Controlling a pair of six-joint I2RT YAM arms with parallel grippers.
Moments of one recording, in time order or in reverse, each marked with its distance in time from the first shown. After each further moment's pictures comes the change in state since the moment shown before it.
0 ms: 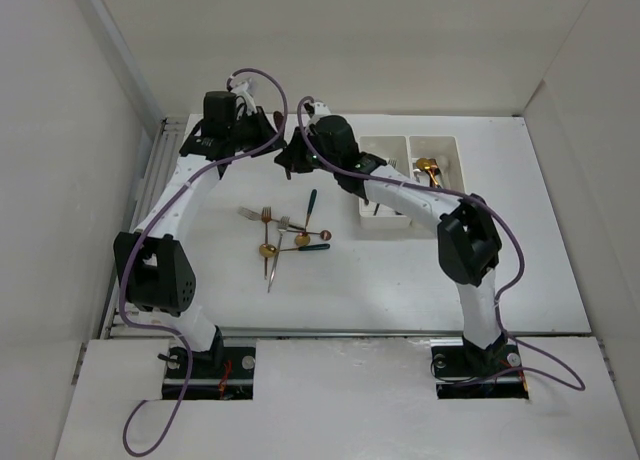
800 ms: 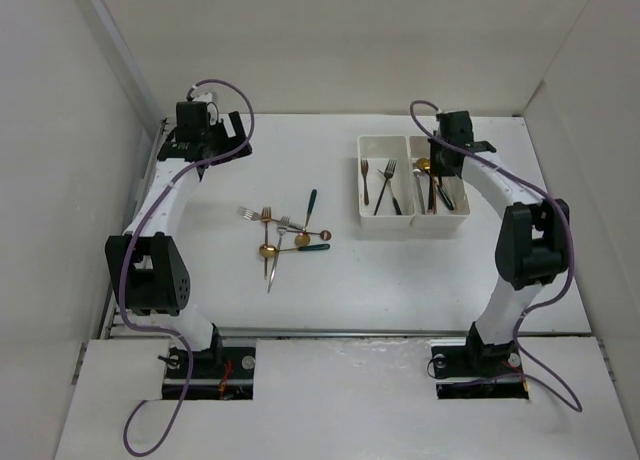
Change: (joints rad) left arm 0.164 -0.015 -0.062 -0.051 -0.293 0.162; right arm -0.595 -0.254 -0.284 -0.465 0.301 -0.477
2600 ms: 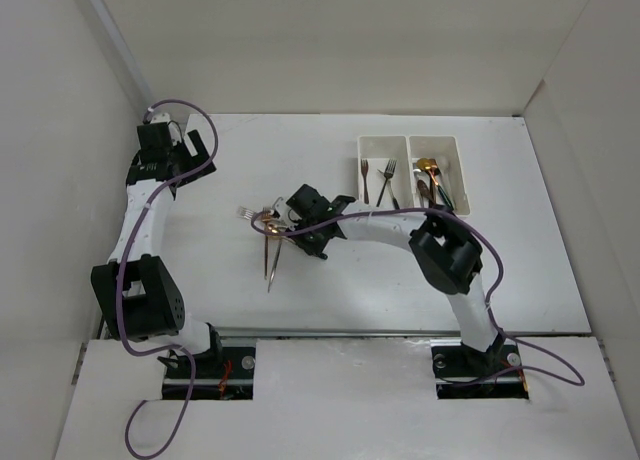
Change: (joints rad) left arm 0.196 -0.148 -0.182 -0.030 -0.053 0.027; right arm 0.775 0.320 0.102 -0.082 -0.222 -0.245
